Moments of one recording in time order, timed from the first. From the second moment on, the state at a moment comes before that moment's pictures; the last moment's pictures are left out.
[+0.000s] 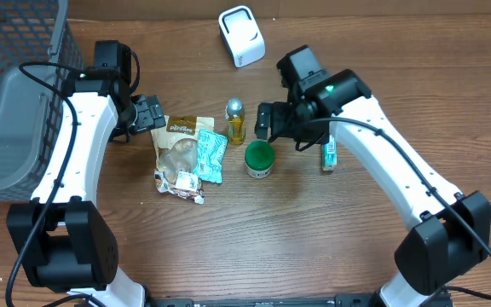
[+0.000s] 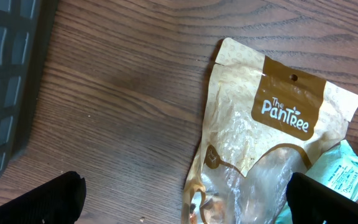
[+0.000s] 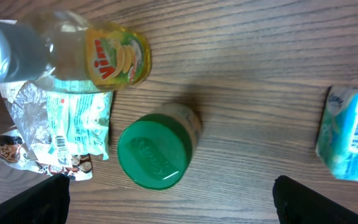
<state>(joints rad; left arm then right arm) 0.01 1.79 1.52 -1.07 -0.11 -0.34 0.50 1.81 1.63 -1.09 -0.12 0.53</state>
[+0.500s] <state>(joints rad) 0.01 1.79 1.52 -1.07 -0.11 -0.34 0.62 1.81 1.63 -1.08 -0.01 0.66</state>
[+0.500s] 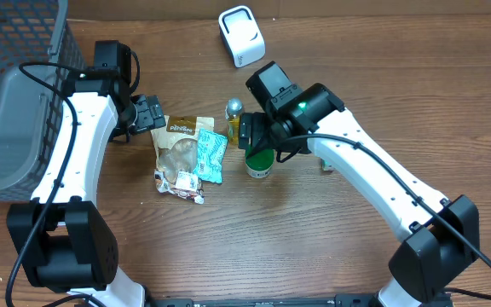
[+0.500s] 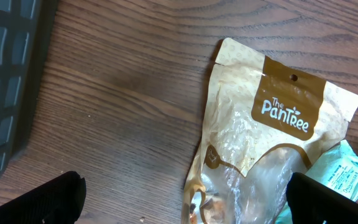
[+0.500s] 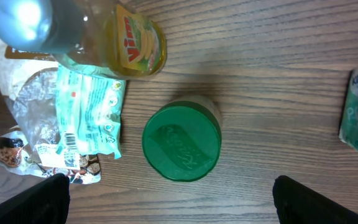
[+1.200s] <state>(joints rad) 0.01 1.79 1.52 -1.07 -0.11 -0.34 0.55 1.81 1.63 -1.22 0.16 0.69</state>
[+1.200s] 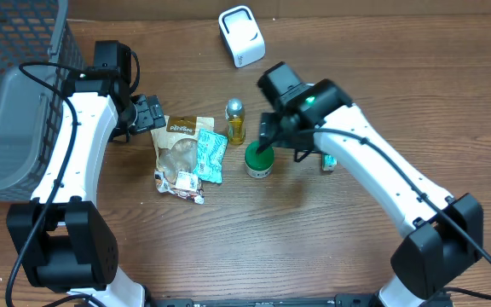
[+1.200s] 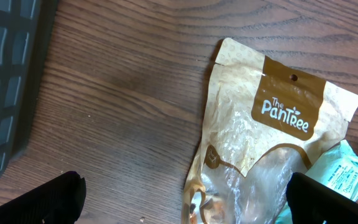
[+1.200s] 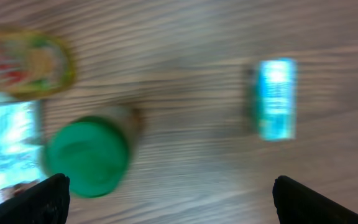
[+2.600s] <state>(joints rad) 0.01 1.79 1.52 -1.07 -0.11 -0.34 0.68 1.81 1.60 -1.06 0.11 0.84</state>
